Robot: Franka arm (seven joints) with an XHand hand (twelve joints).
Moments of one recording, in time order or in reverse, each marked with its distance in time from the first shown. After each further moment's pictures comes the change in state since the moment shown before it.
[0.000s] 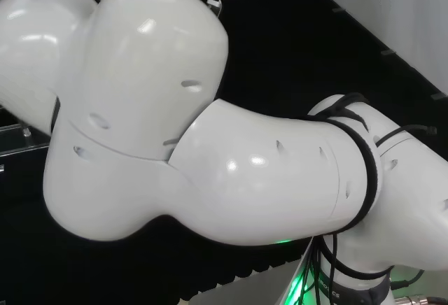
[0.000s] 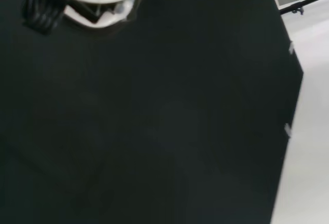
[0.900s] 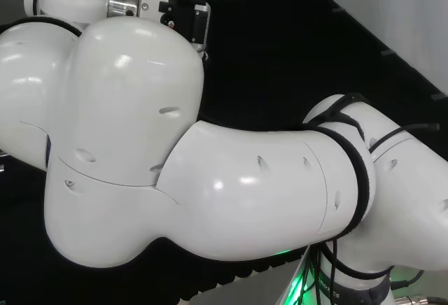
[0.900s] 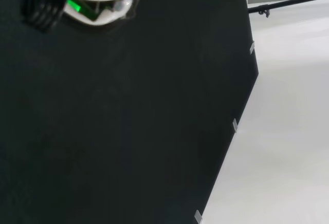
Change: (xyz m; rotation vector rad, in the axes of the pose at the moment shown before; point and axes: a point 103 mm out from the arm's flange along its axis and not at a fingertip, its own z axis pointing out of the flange) arm 0.013 0.006 -0.004 0.059 -0.240 0.016
